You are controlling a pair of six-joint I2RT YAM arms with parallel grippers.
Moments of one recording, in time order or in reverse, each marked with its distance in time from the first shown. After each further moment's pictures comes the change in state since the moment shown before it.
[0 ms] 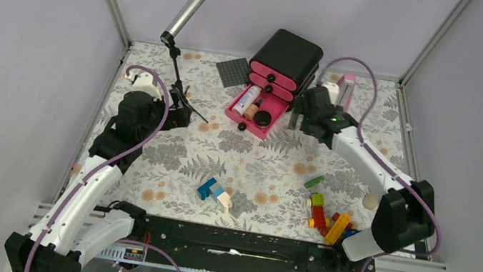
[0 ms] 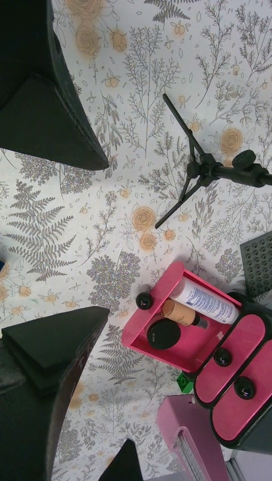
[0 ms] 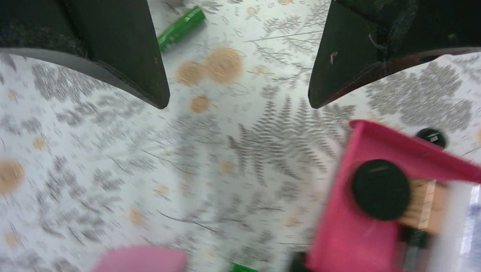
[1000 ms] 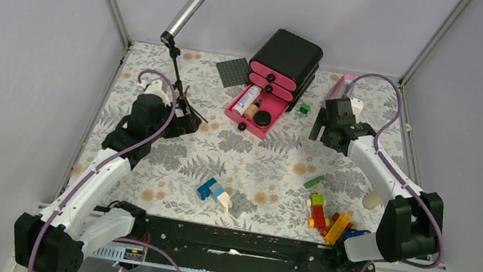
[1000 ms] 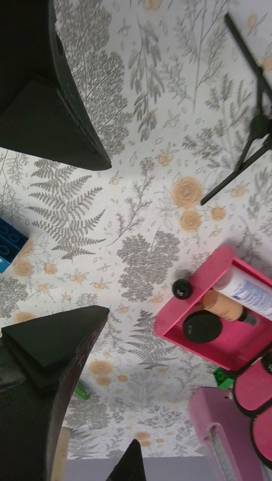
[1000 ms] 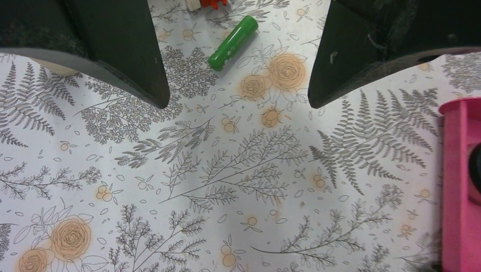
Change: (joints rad) left arm 0.003 0.092 -0.059 0.030 0.116 -0.121; right arm -0.210 -0.118 -0.173 -0.059 -0.027 0.059
